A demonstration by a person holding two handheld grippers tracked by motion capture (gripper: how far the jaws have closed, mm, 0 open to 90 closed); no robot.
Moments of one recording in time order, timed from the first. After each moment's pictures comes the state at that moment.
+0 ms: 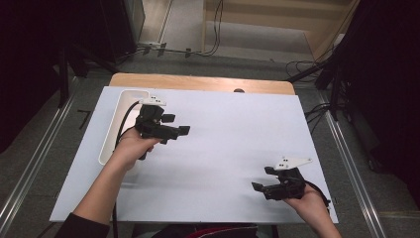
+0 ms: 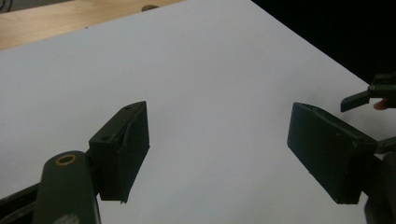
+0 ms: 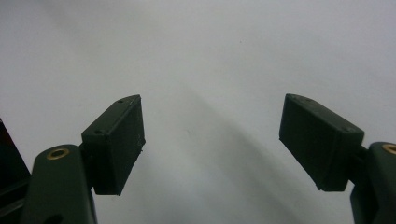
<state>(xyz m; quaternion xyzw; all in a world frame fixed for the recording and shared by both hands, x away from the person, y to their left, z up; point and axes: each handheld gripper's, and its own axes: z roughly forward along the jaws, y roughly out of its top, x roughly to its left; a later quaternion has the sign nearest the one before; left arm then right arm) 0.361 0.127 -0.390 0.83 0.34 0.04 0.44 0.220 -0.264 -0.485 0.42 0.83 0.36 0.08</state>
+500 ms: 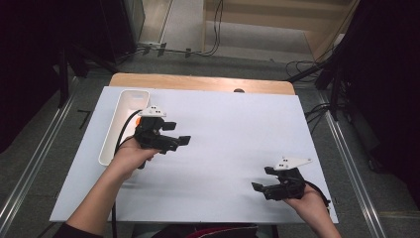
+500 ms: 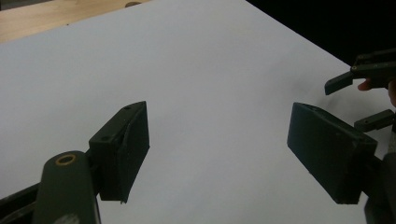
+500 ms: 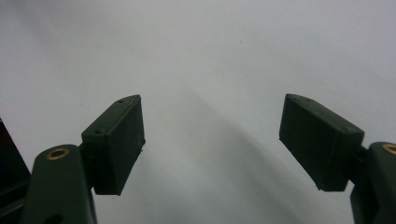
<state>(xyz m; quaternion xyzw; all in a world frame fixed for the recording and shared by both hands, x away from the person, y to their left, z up) 0.339 0.129 -0.397 0.83 0.32 0.04 0.45 0.220 -0.264 -0.485 0.42 0.83 0.36 0.08</state>
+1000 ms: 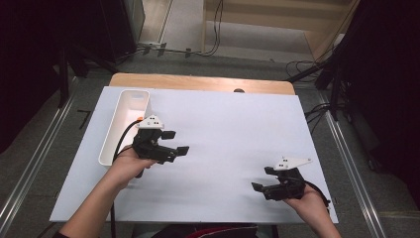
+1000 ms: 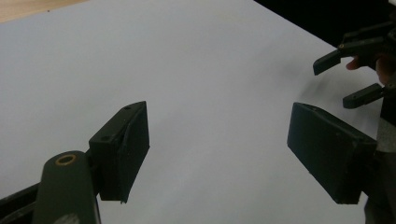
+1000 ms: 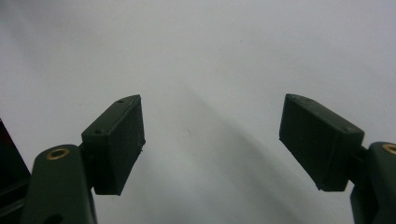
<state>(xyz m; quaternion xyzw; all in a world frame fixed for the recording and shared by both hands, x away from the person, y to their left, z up) 0.321 0.136 -0.412 0.84 0.30 0.03 0.45 0.220 -0.263 -0.485 0.42 0.83 0.36 0.08</state>
